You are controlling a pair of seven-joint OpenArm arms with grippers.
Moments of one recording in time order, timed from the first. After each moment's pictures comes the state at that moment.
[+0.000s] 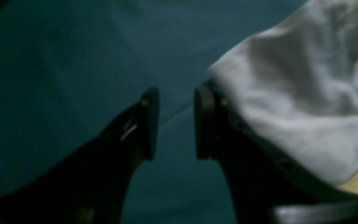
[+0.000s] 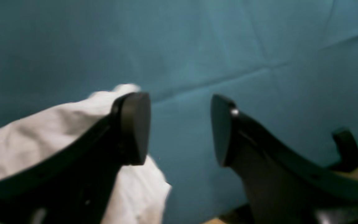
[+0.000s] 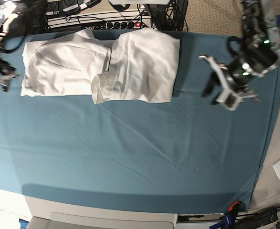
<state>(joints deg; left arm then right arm) 17.3 -17.9 -13.8 127.2 -33.1 -31.4 59.2 -12.5 22.2 53.7 104.5 27.0 23.4 -61.2</state>
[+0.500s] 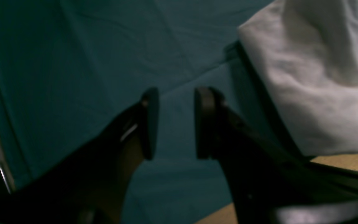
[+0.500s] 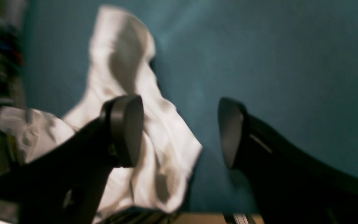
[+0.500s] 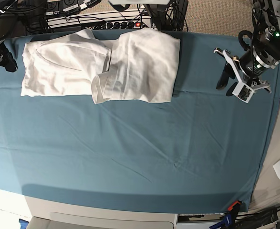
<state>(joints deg) 21.5 -19.1 -18.7 127.2 -33.8 -31.6 59.5 -12.4 34.0 59.6 59.0 72.8 37.2 -78.0</state>
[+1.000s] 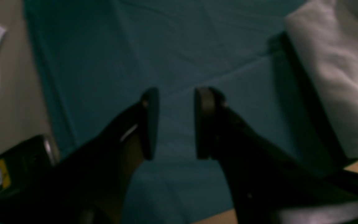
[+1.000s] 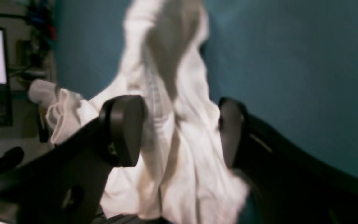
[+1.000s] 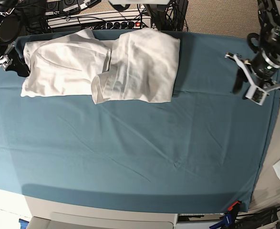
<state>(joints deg) 21.5 -19.1 -26.1 127.2 -32.1 -31.6 59.5 -12.3 34.0 48.4 59.0 81.8 38.5 -77.8</state>
